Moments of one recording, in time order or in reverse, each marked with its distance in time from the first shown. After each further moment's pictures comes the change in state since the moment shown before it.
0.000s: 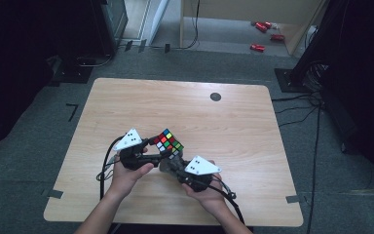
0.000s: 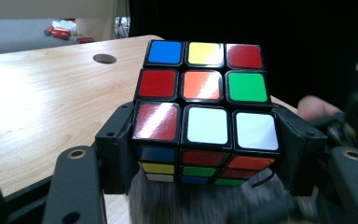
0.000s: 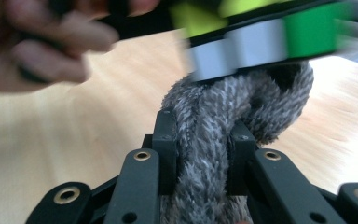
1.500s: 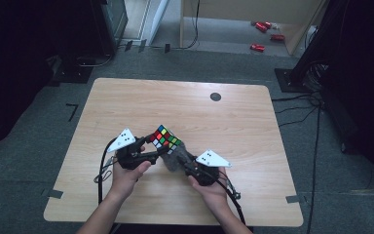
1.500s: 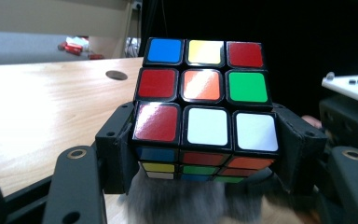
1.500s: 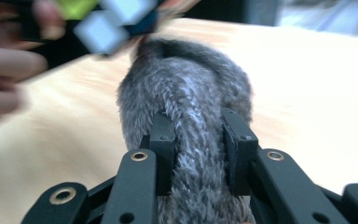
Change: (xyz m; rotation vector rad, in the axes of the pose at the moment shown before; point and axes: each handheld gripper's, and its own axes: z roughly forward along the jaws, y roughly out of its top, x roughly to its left) left arm 0.006 -0.005 -0.006 -0.097 0.027 -0.072; right arm -0.026 -0.004 -0.009 -0.014 -0.139 0.212
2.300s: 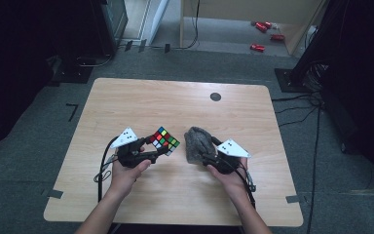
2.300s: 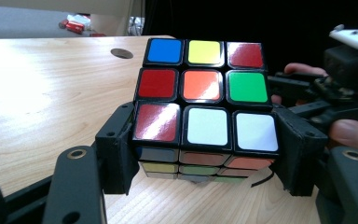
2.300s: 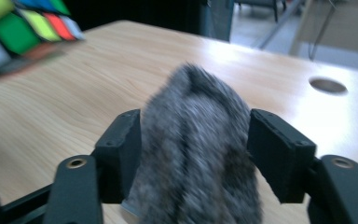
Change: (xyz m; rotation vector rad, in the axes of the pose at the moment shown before) left arm 0.007 -0.004 0.006 0.076 0.016 -0.019; right arm -0.057 0.010 -0.018 -0.019 -0.152 -0.062
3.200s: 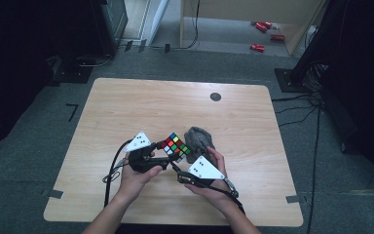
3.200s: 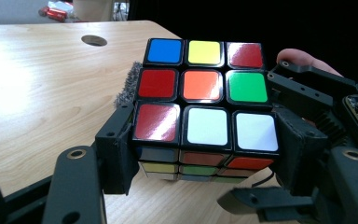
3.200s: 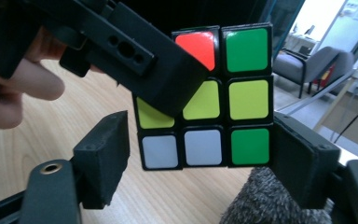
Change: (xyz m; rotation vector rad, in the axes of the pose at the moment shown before) left arm -0.028 -0.003 0.019 0.058 -0.041 0.021; right arm 0.076 -0.001 0.006 -0.164 0.123 -0.319
